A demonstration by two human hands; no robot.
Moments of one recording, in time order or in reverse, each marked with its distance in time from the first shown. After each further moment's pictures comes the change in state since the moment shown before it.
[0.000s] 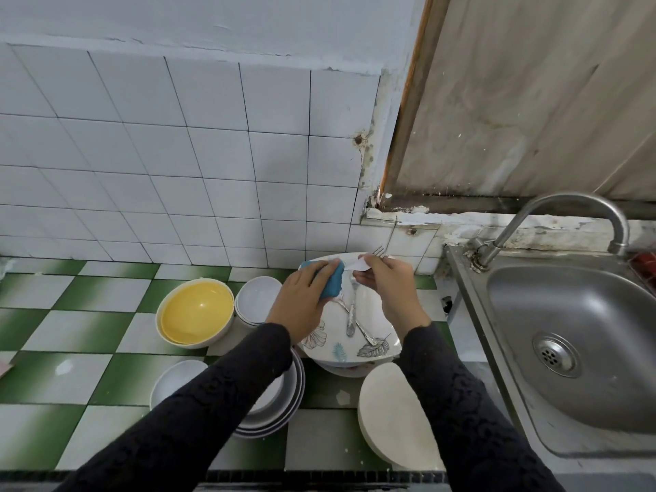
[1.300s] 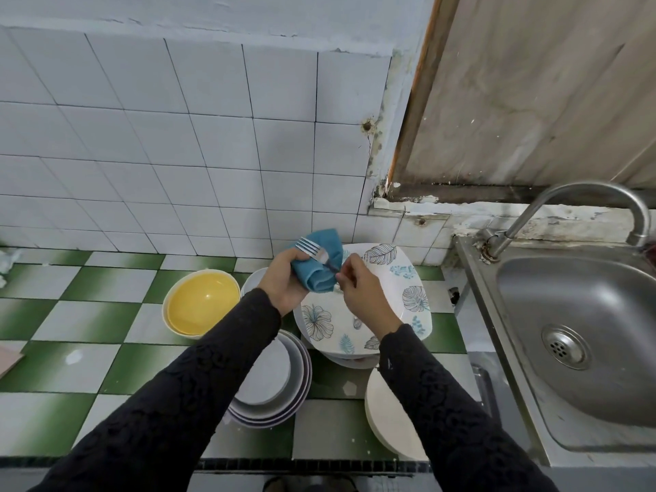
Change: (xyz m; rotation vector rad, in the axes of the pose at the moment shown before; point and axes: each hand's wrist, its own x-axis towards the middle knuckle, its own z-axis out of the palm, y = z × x) left_hand 0.024 0.004 -0.047 -1.831 0.034 -0.921; right_hand -0.011 0.044 0.021 -0.672 -0.312 -0.329
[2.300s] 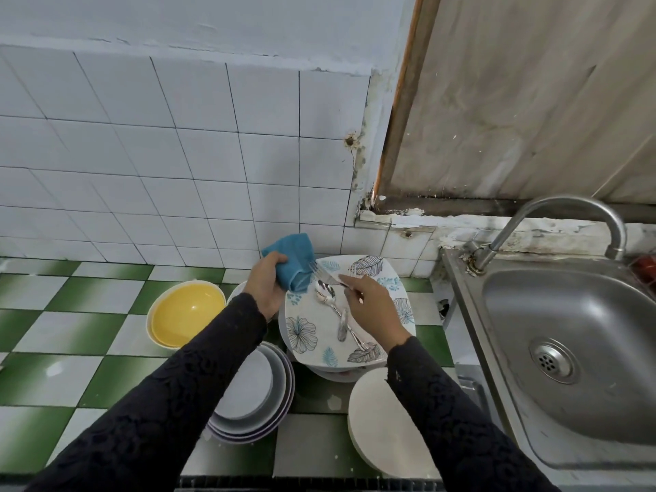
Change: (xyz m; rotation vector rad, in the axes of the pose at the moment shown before) left_hand 0.009 0.002 0.012 0.042 0.167 0.126; right_hand 0.009 0.043 -0.033 -0.276 0.051 -0.070
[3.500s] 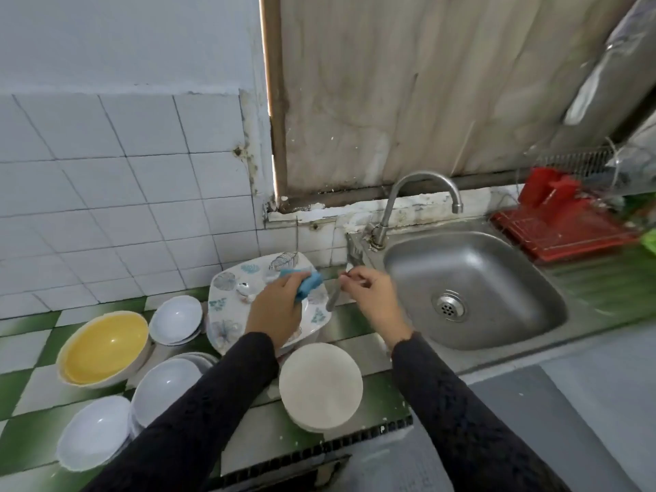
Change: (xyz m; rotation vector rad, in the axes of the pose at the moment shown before) left_hand -0.075 -0.115 0.066 1.544 -0.315 0.981; right_hand -0.108 0.028 -0.125 0.412 0.337 0.194
